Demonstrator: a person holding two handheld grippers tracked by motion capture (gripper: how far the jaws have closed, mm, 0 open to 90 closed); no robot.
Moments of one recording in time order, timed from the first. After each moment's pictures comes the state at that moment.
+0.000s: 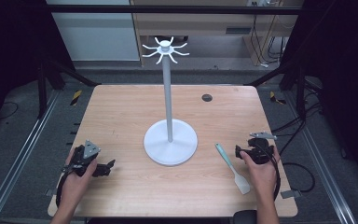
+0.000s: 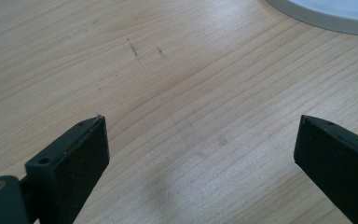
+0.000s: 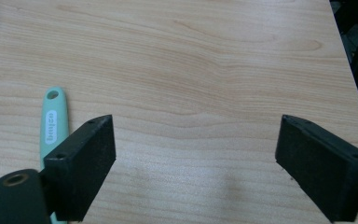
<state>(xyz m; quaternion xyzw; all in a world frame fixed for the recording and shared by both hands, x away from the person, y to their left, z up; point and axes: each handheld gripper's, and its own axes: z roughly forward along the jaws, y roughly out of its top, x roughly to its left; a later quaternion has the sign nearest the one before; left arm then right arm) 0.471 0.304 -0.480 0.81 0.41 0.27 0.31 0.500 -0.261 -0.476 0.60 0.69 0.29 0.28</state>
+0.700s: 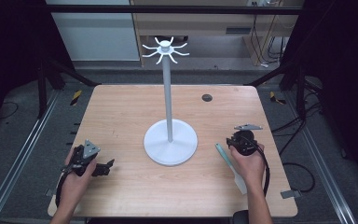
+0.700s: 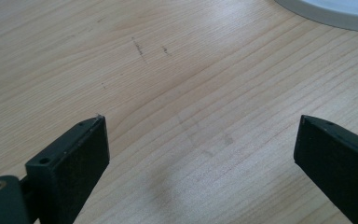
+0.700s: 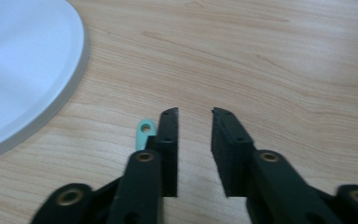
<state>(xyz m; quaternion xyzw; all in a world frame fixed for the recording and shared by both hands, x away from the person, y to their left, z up) 0.471 0.304 -0.480 0.81 0.41 0.28 0.30 0.519 -0.220 -0.460 0.55 0.73 0.33 0.23</state>
